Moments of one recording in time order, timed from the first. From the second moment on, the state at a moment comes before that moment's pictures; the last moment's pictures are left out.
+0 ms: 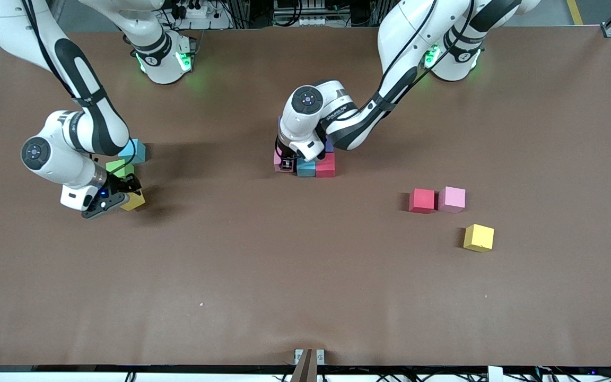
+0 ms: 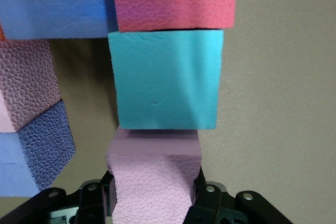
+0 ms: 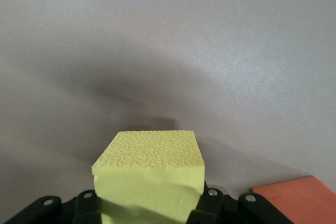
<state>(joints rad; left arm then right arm) -0.56 0.75 -0.45 -1.69 0.18 2.55 -2.57 -0.10 0.31 0.02 -2.26 0.07 2.53 -0.61</state>
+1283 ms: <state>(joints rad) -0.56 0.75 -0.44 -1.69 0.18 2.53 -2.53 -0.04 0.31 0.02 -2.21 -0.02 2.53 -0.62</state>
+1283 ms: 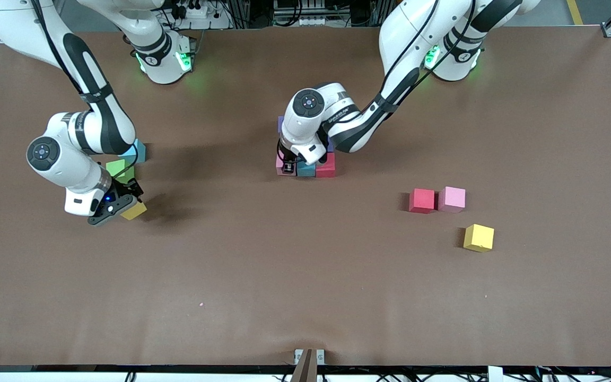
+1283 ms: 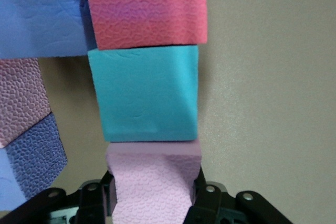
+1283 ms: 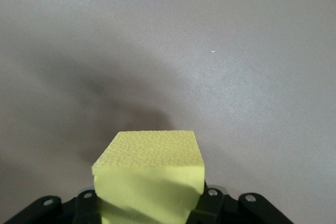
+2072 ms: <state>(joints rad) -0.56 0.75 -0.43 -1.69 0.18 2.52 -2.53 -0.05 0.34 0.02 -2.18 -0.02 2.53 -0.61</state>
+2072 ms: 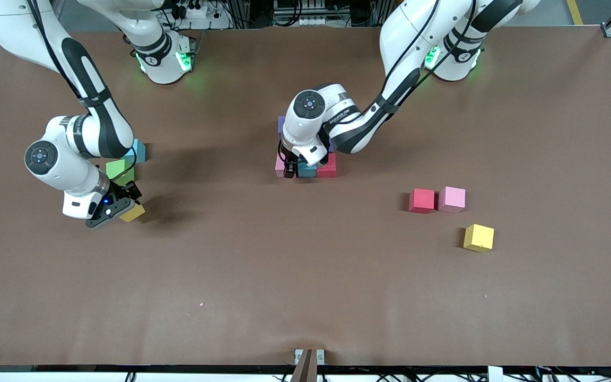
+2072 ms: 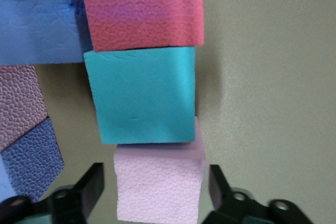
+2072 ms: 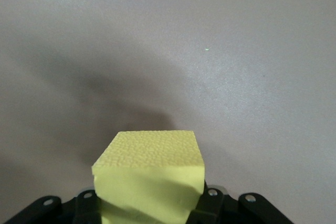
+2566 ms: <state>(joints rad) -0.56 0.65 -0.44 -1.63 0.18 2.35 -2.53 -0.05 0.34 0.05 -2.17 -0.02 2.53 -0.60</state>
